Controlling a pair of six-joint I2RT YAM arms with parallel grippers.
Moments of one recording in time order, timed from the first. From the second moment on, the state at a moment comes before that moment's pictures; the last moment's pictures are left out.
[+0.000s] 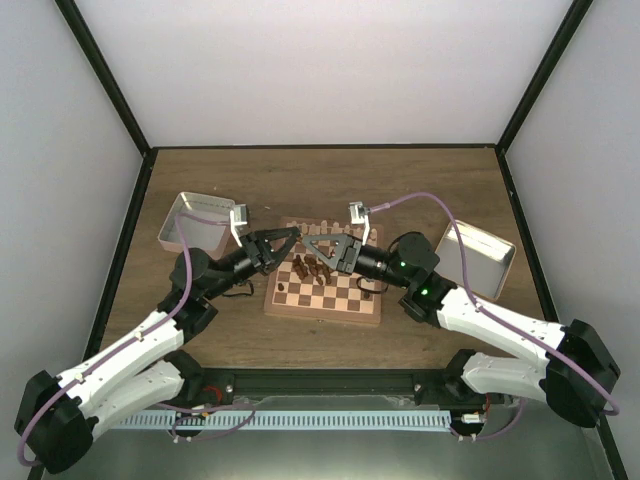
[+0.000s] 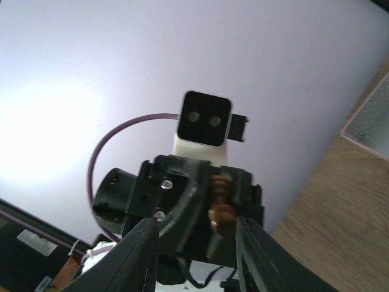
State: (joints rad) left arm -0.67 0.87 0.51 0.56 0.38 -1.39; right arm 0.85 1.10 0.64 0.64 -0.41 1.11
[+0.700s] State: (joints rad) left arm -0.67 0.86 0.49 0.56 0.31 -1.41; right arm 0.84 1.18 0.71 0.65 -0.46 1.14
